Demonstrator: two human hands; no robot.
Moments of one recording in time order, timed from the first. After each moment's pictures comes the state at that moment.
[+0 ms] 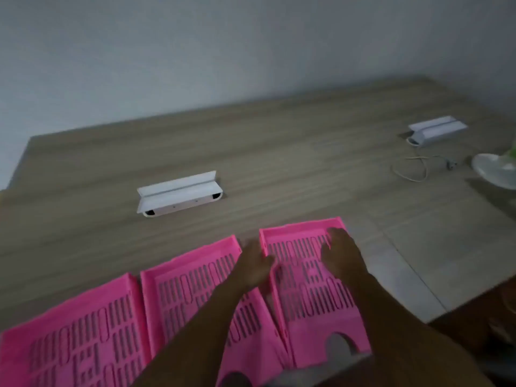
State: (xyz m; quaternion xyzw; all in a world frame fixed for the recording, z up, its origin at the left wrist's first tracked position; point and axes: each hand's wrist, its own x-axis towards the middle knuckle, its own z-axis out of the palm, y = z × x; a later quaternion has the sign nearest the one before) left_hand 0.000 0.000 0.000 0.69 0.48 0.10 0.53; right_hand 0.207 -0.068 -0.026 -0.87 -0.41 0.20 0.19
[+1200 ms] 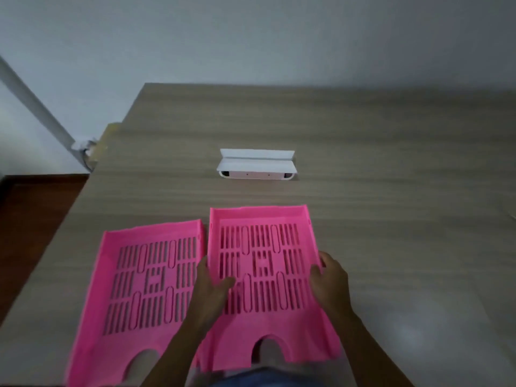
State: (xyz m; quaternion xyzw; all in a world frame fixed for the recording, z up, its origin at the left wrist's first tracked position) left_hand -0.186 -0.077 -0.007 0.40 0.66 0.33 0.54; right_hand 0.051 -0.063 -0.064 -0.79 -0.45 0.30 0.28
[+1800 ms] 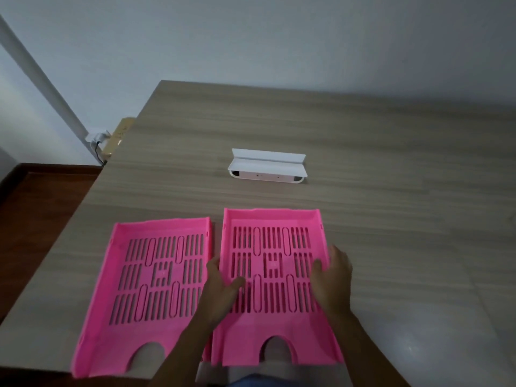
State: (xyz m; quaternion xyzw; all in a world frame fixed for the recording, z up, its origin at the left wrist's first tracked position) left_hand -0.187 -0.073 -0.017 0.41 0.67 0.29 0.54; right_hand 0.036 -0.052 -0.055 -0.80 -0.45 0.26 0.31
